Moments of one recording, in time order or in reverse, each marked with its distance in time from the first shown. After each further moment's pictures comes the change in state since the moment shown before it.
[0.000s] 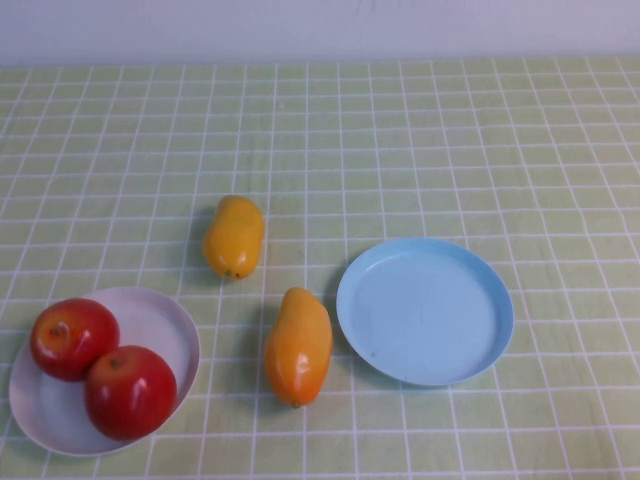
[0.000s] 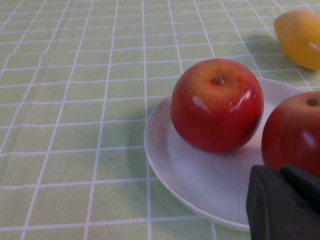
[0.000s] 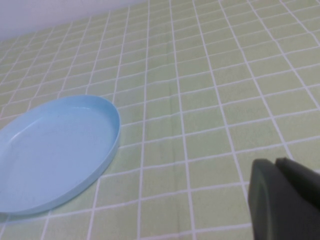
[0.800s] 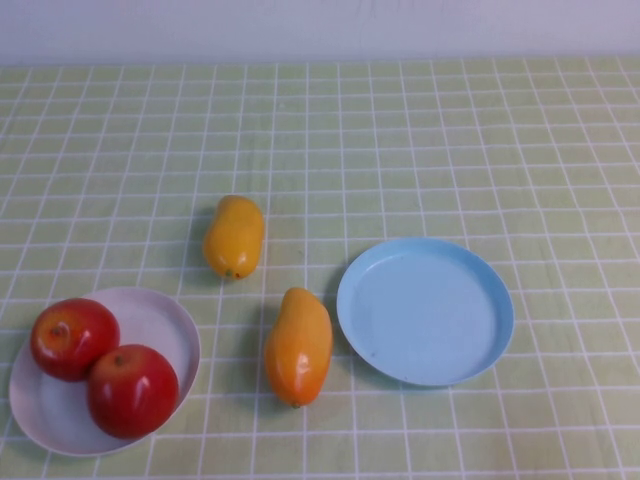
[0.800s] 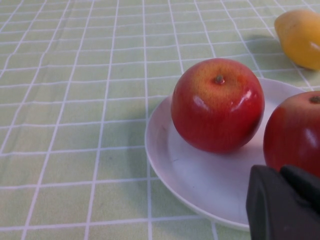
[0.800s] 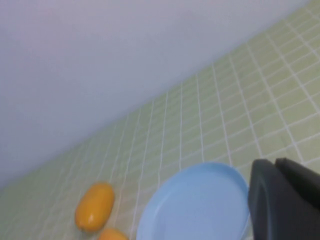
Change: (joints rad) right arm 0.000 0.080 -0.167 0.476 -0.045 -0.050; left arm 0.000 0.000 0.000 0.000 0.000 0.000
